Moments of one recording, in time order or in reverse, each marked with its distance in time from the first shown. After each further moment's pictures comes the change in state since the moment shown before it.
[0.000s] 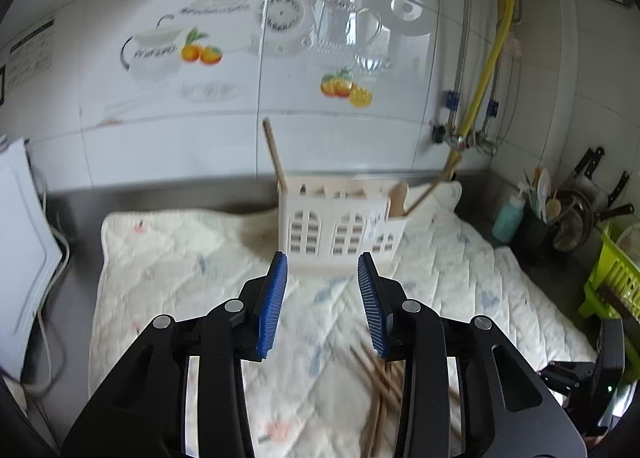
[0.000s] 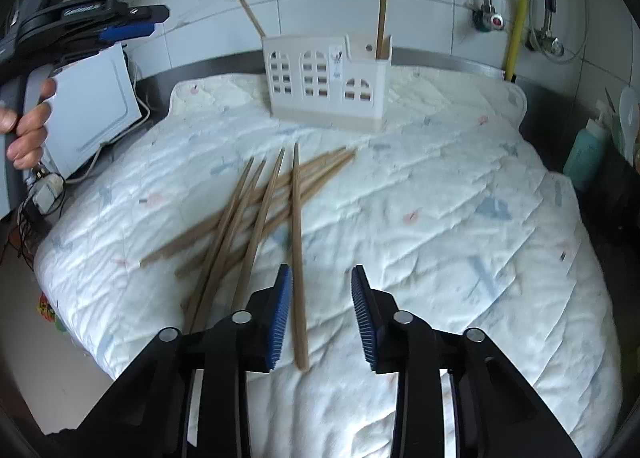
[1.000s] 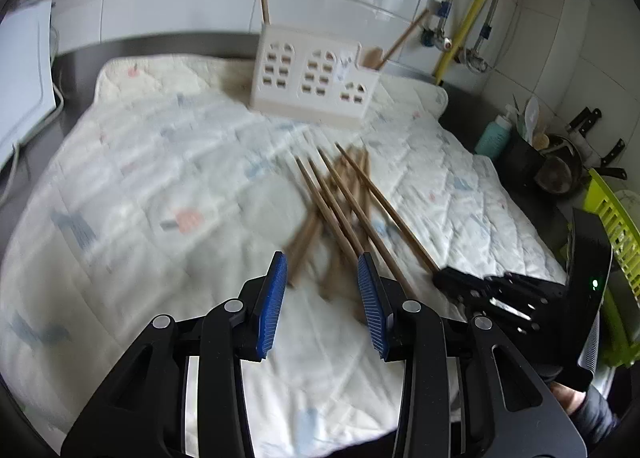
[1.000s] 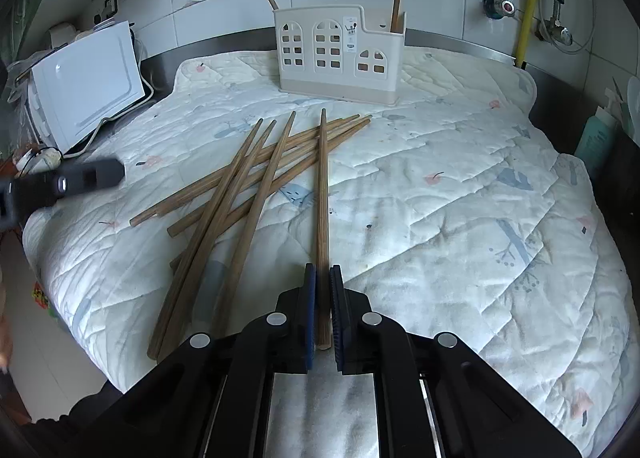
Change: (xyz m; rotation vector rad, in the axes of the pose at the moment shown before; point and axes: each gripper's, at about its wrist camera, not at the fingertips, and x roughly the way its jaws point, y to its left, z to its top) left arm -0.016 -0.059 -0.155 -0.165 0.222 -0.028; right arm 0.018 0.010 -0.027 -0.033 0.005 -0.001
